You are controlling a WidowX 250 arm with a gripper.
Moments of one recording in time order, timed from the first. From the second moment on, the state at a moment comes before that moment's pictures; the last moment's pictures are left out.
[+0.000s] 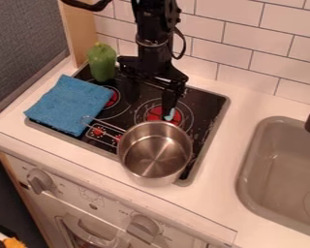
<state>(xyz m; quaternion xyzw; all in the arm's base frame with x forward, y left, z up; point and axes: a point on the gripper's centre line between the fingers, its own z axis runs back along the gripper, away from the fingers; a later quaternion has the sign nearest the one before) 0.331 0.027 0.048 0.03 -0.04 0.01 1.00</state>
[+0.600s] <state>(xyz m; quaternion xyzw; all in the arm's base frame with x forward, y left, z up) 0.358 0.079 0.082 0.04 -0.06 0.06 1.00</state>
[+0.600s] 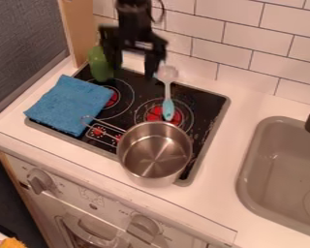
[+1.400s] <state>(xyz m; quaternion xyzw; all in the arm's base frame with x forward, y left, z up) 0.404 0.139 0.071 0.06 -0.04 0.11 0.99</state>
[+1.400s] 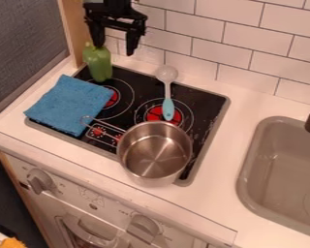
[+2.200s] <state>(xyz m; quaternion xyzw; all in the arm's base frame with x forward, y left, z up) 0.401 0.156 0.097 0.06 -0.09 0.11 0.99</state>
